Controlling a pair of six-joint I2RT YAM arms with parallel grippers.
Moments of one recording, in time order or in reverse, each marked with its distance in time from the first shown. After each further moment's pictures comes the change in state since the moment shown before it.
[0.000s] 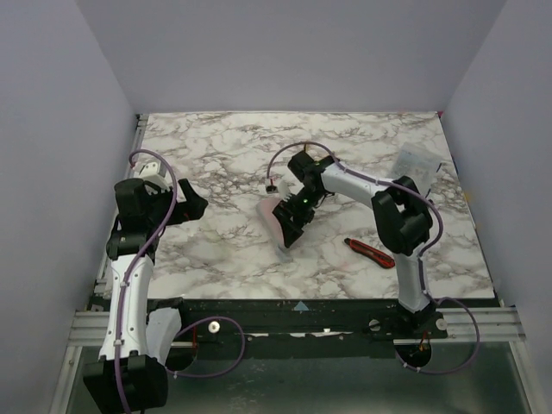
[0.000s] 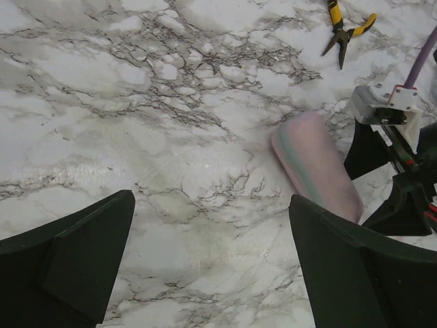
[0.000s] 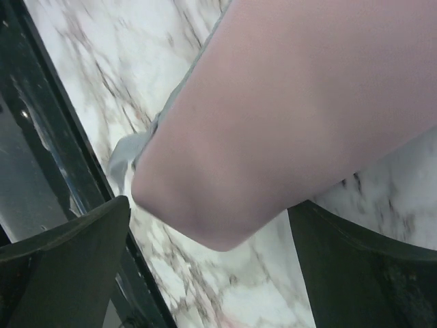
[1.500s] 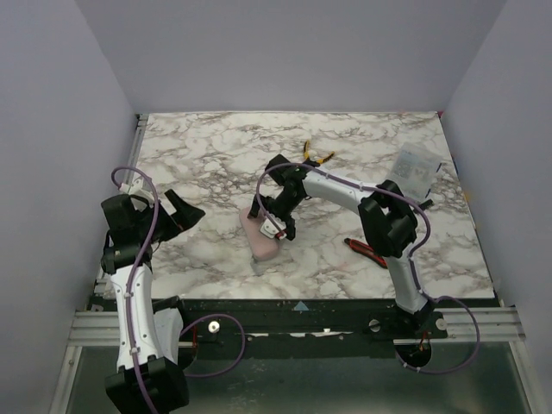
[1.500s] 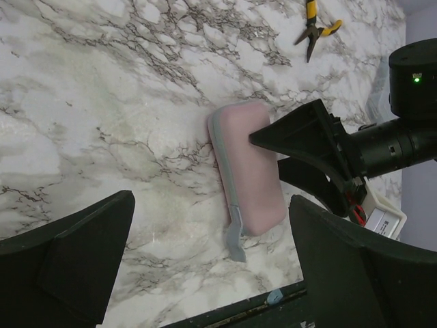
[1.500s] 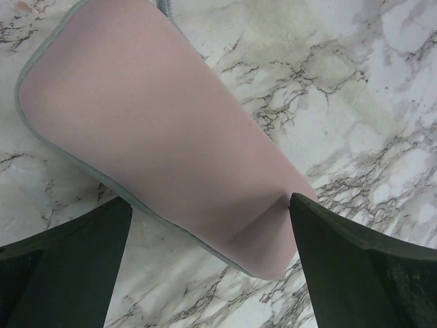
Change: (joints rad) left arm 0.184 -0.069 -0.064 -0.110 0.210 -0.151; right arm 0.125 0.093 0.163 0.013 -0.073 -1.662
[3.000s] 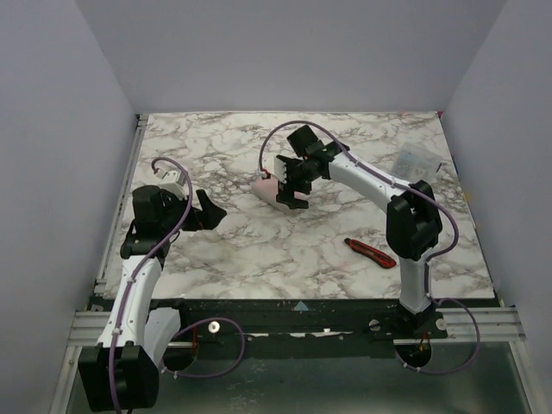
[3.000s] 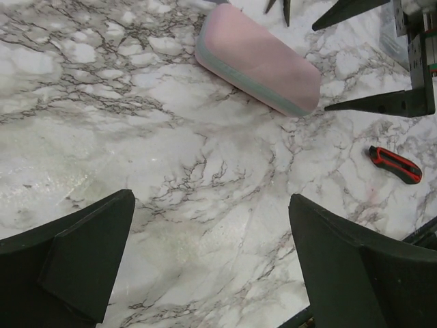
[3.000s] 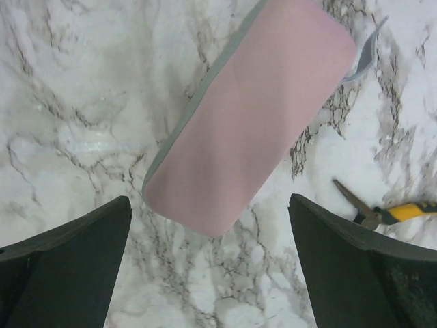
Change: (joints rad) left arm -0.283 0.096 -0.098 0.296 -0.055 0.137; right arm -0.121 -0.157 -0.029 0.144 0.381 1.067
